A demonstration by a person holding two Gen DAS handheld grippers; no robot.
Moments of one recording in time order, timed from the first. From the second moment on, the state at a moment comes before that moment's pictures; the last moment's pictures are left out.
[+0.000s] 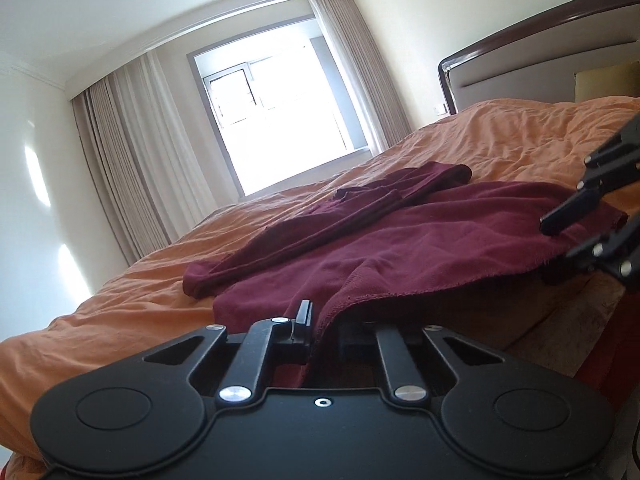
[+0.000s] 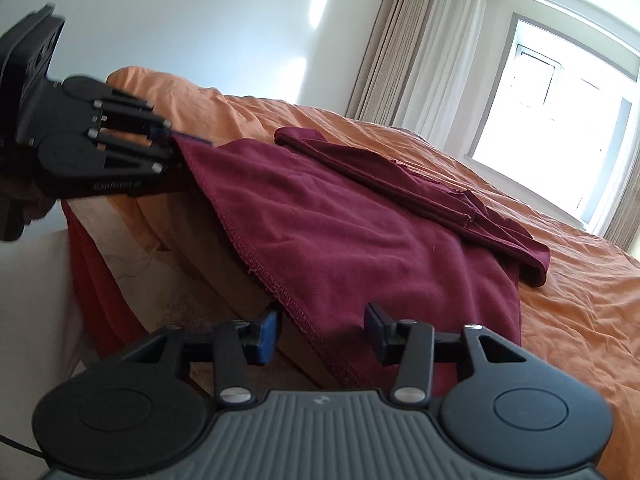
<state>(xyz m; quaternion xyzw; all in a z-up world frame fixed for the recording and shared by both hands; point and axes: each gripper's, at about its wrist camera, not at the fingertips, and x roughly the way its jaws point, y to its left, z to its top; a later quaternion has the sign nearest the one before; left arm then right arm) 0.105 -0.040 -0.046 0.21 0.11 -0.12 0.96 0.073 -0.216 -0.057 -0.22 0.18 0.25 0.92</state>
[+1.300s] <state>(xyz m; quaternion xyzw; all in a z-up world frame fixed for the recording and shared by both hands) 0.021 -0.021 0.024 0.23 0.04 -0.10 0.97 -0.058 -0.247 -0.001 -0.24 -0.05 0.08 0.97</state>
